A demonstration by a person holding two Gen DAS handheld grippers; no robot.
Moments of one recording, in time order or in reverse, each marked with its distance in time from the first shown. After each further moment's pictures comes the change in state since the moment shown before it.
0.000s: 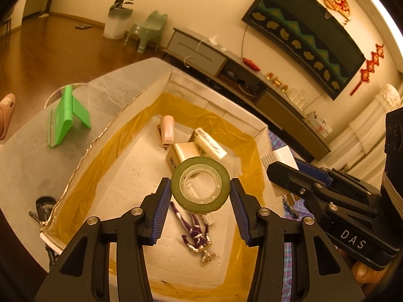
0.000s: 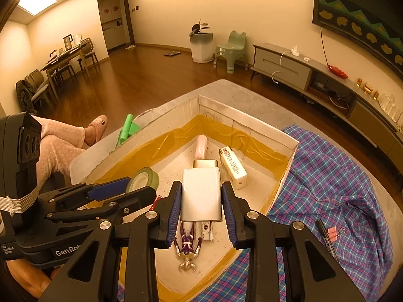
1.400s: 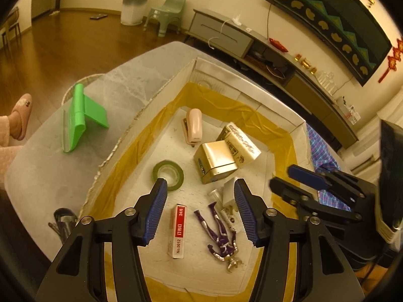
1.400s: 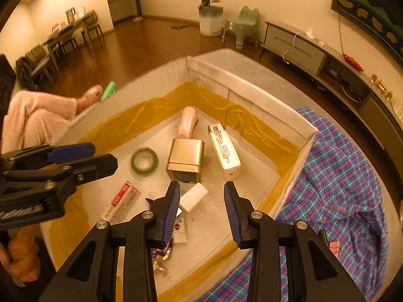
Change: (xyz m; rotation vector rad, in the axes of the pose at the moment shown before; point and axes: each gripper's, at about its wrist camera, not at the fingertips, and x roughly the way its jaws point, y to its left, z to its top) left arm 0.028 0.000 0.025 0.014 0.111 0.186; right arm 0.058 -0.030 0.000 -0.062 0.124 0.030
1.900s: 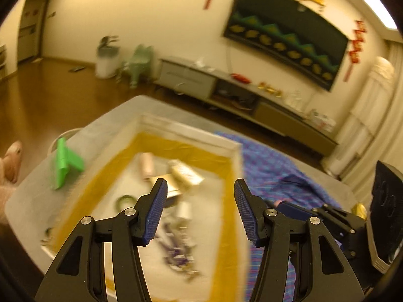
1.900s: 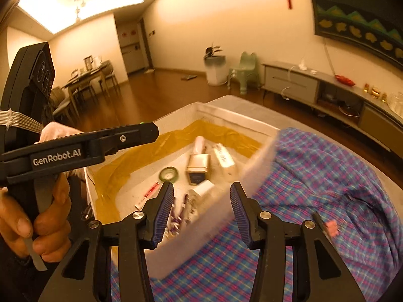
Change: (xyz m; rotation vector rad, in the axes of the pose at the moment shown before) left arm -0.061 -0.084 -0.035 0.184 -0.273 -0.148; right arm -0.100 -0.025 -0.087 0.067 -0.318 0.072
